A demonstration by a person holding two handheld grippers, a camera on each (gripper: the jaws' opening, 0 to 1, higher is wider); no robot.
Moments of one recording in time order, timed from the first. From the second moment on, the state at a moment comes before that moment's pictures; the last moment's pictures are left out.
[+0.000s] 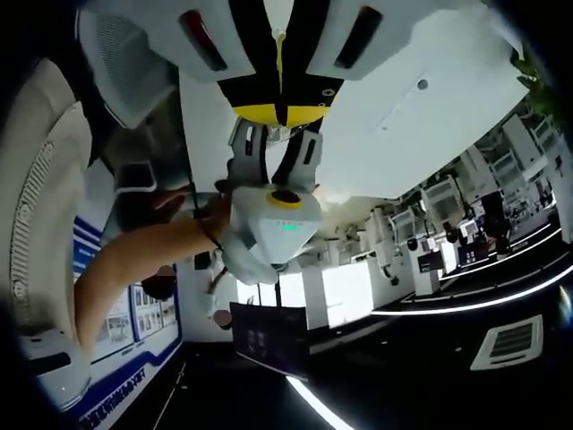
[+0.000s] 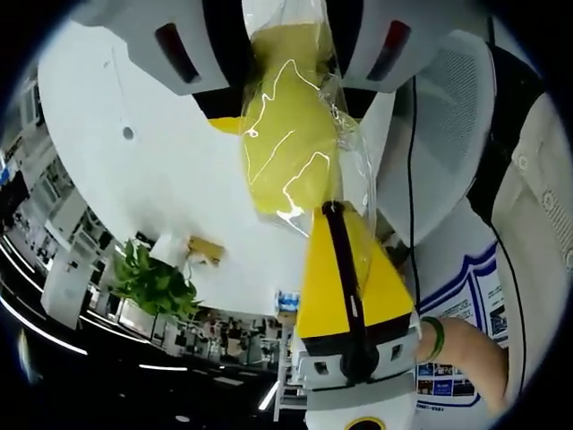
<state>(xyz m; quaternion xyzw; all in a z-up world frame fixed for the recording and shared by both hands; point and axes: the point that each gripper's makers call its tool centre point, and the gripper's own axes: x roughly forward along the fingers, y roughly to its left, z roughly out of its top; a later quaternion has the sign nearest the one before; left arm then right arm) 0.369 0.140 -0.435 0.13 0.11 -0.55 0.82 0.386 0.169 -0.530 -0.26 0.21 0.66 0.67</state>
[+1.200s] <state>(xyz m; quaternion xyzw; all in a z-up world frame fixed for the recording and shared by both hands) 0.365 0.142 -0.450 0.09 0.13 -0.56 0.81 0.378 0.166 -0.542 -0.25 0.21 0.65 0.68</state>
